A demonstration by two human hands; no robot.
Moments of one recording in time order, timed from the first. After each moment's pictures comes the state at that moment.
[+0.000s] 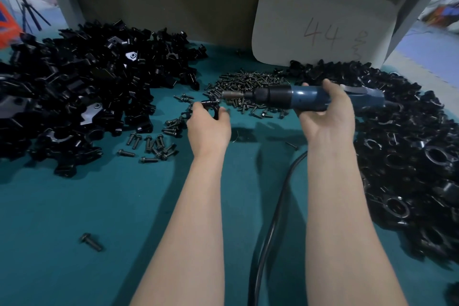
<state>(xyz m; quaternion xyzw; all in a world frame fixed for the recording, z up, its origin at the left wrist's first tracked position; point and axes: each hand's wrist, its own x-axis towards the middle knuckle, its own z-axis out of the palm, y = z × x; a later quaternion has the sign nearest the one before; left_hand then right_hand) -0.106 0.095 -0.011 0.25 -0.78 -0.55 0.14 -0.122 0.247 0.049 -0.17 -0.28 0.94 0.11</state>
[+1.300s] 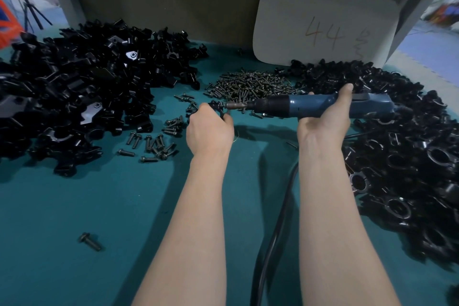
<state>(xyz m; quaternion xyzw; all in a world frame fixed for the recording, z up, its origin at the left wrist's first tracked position) -0.104 0.096 -0.009 0.23 -0.88 -0.40 0.14 -0.128 0.241 0.033 -0.21 -0.29 0.91 0.20</state>
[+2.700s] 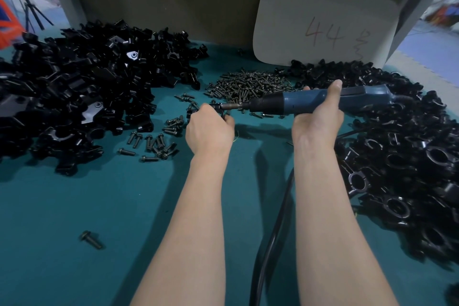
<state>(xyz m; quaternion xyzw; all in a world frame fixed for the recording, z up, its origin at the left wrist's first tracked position) -0.104 0.097 -0.007 0.24 -0.88 -0.38 0.13 -0.127 0.232 0.030 -0.16 -0.30 0.91 0.22</state>
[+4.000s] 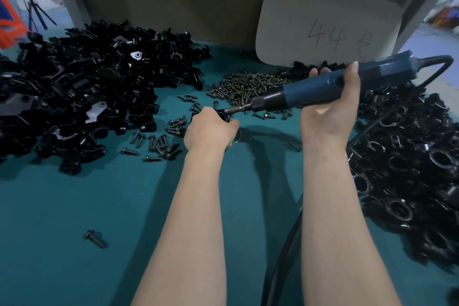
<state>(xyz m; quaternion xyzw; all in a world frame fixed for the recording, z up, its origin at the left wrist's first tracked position) -0.101 0.085 0.004 0.22 -0.87 -0.45 0.01 -0.113 0.234 0.042 0.01 -0.30 0.93 0.20</state>
